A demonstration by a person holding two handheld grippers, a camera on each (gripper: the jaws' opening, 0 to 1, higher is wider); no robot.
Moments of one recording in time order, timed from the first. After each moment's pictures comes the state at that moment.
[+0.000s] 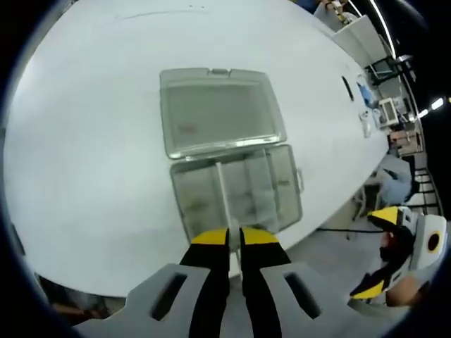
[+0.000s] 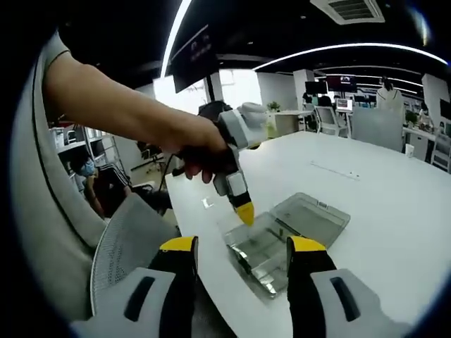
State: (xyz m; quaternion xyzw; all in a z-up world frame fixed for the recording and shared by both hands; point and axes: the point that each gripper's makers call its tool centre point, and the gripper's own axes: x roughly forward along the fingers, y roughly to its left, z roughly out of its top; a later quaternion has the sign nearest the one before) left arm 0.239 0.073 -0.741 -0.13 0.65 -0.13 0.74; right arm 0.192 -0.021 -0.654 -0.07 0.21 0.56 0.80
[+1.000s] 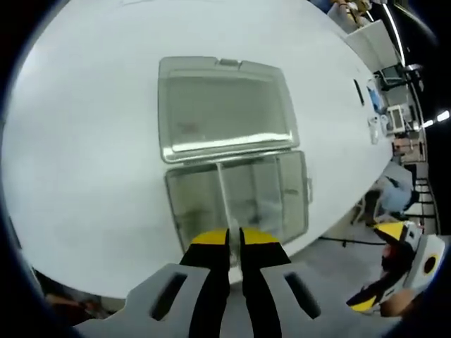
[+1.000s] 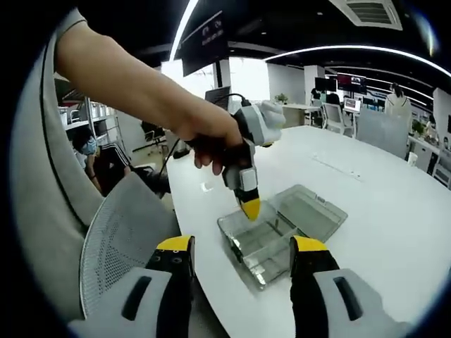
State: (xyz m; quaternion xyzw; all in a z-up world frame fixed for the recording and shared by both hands) left arm 0.249 0.068 -0.764 -0.15 0.67 -0.11 0.72; right arm 0.195 -0.030 -0.668 -0.12 0.22 0.57 0.78
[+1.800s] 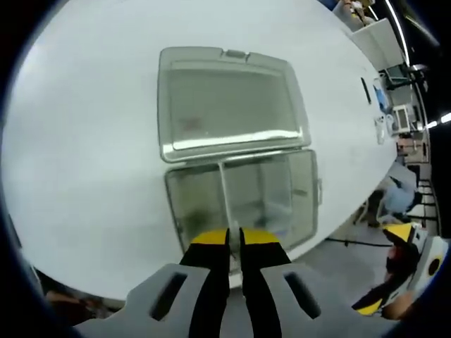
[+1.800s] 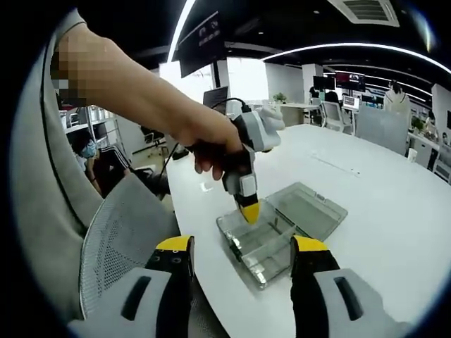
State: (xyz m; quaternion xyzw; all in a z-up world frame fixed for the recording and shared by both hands) left arm 0.249 0.069 -0.778 -0.14 0.68 -0.10 0.71; right arm 0.197 -0.032 -0.671 -0.11 0.22 0.57 0.78
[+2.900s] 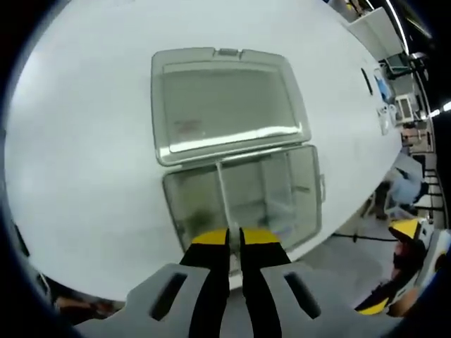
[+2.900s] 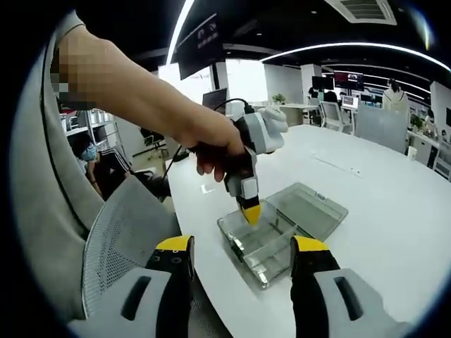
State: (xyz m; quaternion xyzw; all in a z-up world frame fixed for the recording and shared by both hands) left arm 0.248 0.069 -0.777 -0.11 0.68 -0.11 0.71; right arm 0.195 -0.032 -0.670 -0.10 0.22 0.57 0.79
